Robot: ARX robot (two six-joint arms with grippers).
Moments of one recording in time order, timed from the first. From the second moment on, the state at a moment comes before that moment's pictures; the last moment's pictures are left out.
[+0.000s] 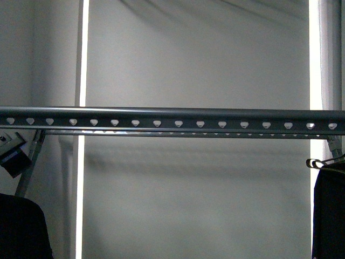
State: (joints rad) left arm 0.01 1.52 1.02 0.24 -0.34 -0.79; right arm 0.00 0.00 0.01 0.00 0.00 0.00
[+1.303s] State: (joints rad) left arm 0.07 1.19 0.84 -0.20 0.58 0.91; right arm 0.00 0.00 0.01 0.00 0.00 0.00
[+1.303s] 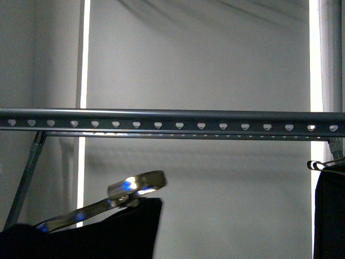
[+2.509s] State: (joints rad) left arm -0.18 1.51 1.16 0.20 0.58 1.71; right arm -0.39 0.61 0.30 0.23 -0.82 -0.31
